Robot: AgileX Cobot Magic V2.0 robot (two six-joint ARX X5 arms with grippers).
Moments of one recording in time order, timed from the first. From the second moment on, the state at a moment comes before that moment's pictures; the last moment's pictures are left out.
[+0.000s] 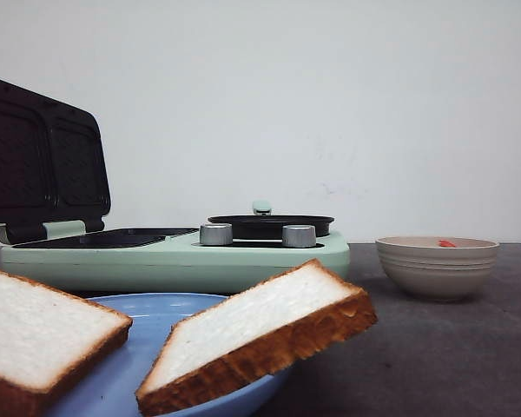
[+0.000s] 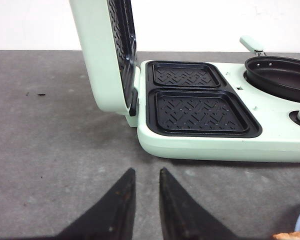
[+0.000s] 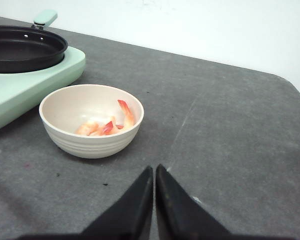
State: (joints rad) left arm 0.00 0.01 0.03 -0.18 0.16 -0.01; right arm 0.13 0.00 0.02 -0.17 0.00 -0.11
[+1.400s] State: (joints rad) left arm 0.00 0.01 0.03 -0.18 0.16 -0.06; right arm 0.13 0.00 0.02 -0.17 0.00 -0.10
